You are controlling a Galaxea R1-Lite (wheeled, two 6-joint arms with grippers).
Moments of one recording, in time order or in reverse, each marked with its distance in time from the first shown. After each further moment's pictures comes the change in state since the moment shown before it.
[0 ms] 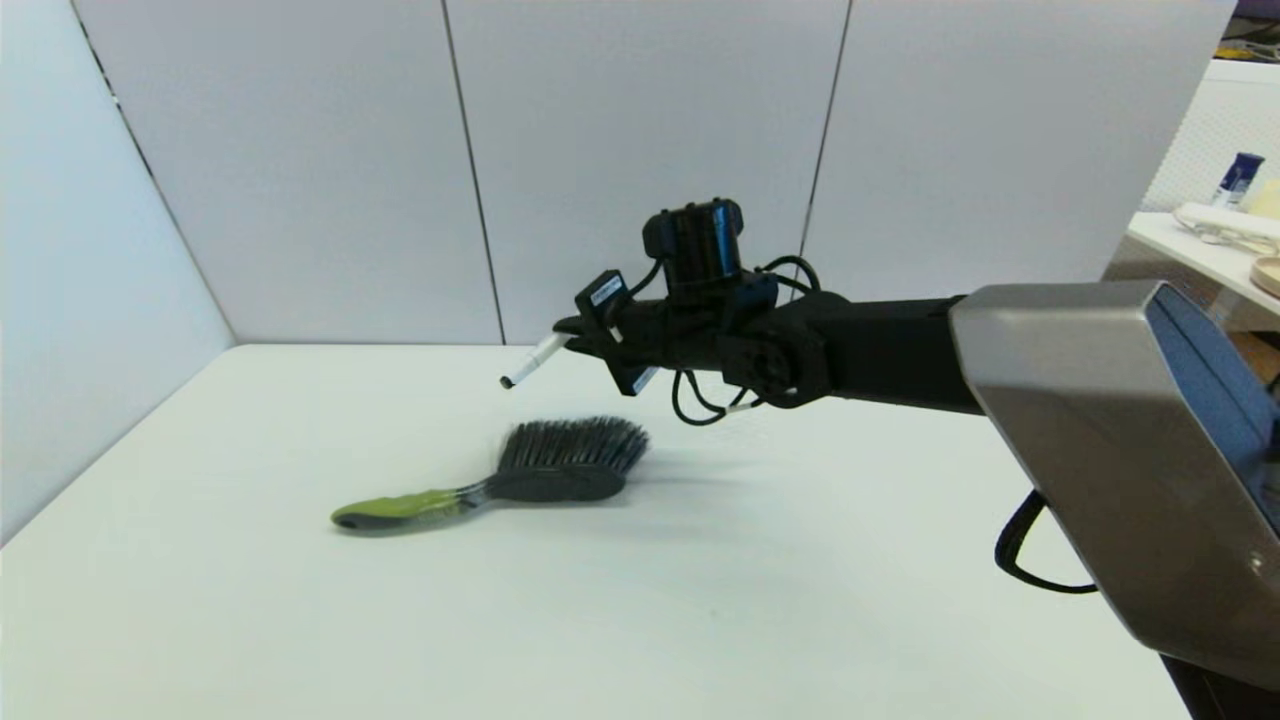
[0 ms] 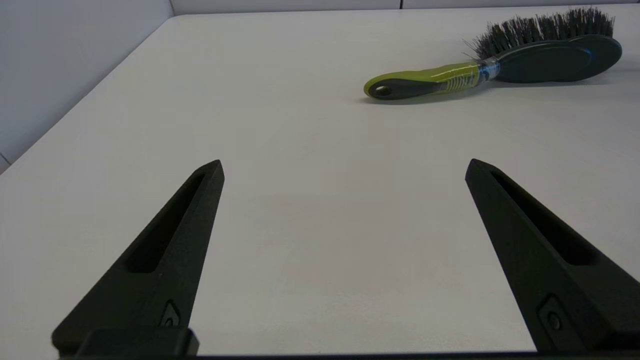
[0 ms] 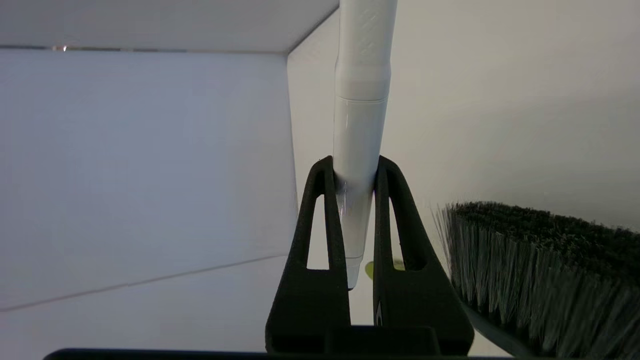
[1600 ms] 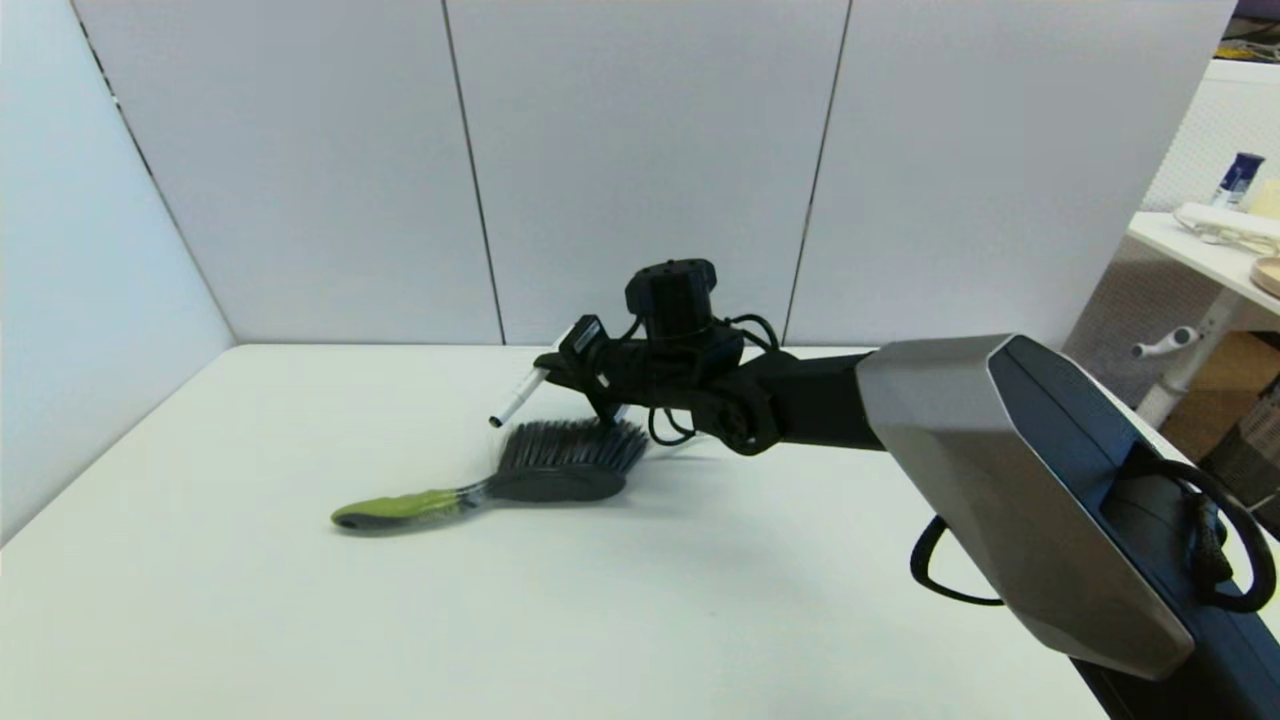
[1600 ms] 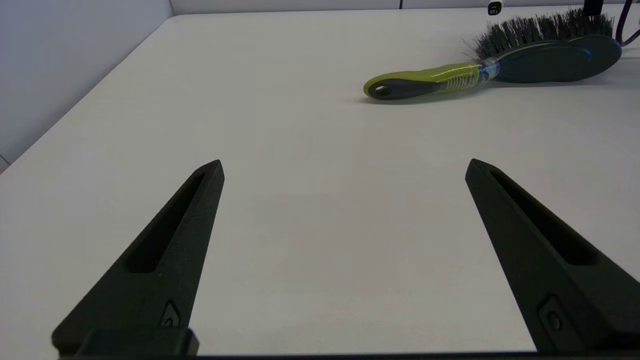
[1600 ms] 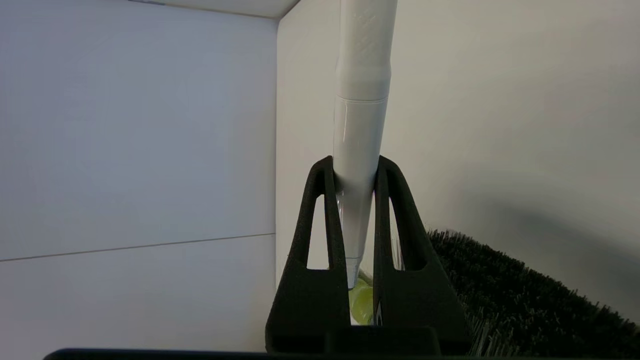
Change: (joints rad) left arm 0.000 0.000 0.000 0.000 0.000 0.000; right arm -0.001 0.132 0.000 -0.169 0.085 -0.071
